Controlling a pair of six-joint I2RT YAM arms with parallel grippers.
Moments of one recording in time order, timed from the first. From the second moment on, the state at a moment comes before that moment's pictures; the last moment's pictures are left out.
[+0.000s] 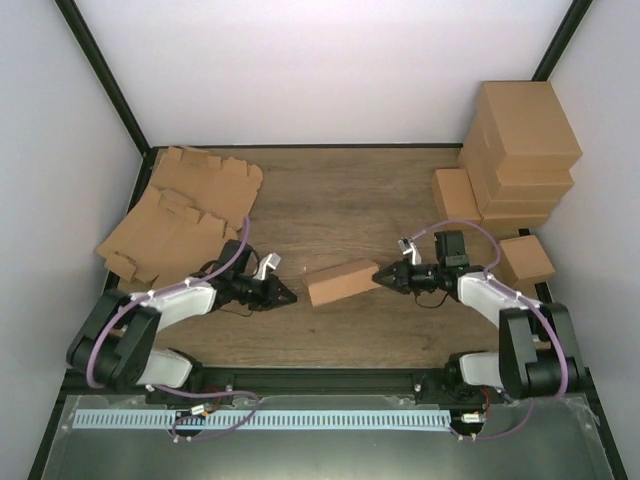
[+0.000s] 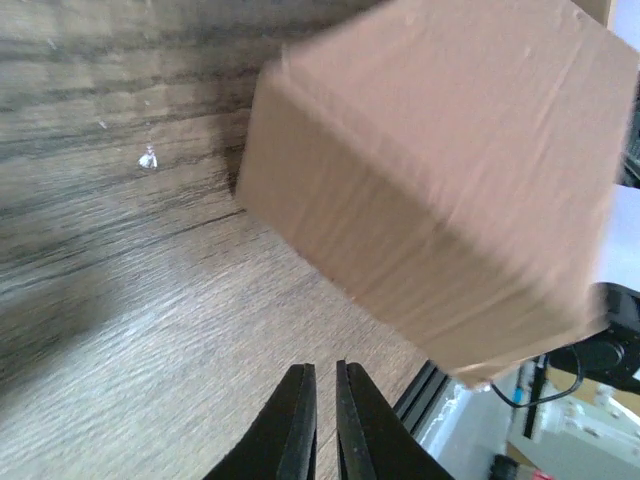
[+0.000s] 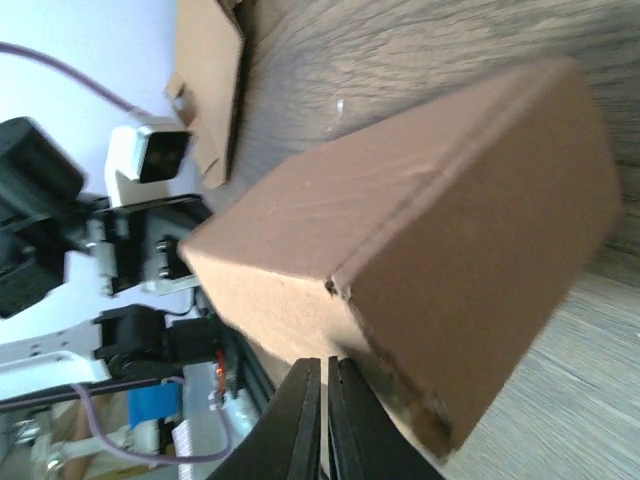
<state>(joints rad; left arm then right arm) -0.46 1.42 0.49 -0.02 0.80 -0.68 0.12 1.34 0.50 -0.12 -1.07 0.44</state>
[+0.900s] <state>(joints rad) -0.93 1.54 1.06 -0.40 0.17 -0.27 0.13 1.07 0.49 -0.39 -0.67 0.55</state>
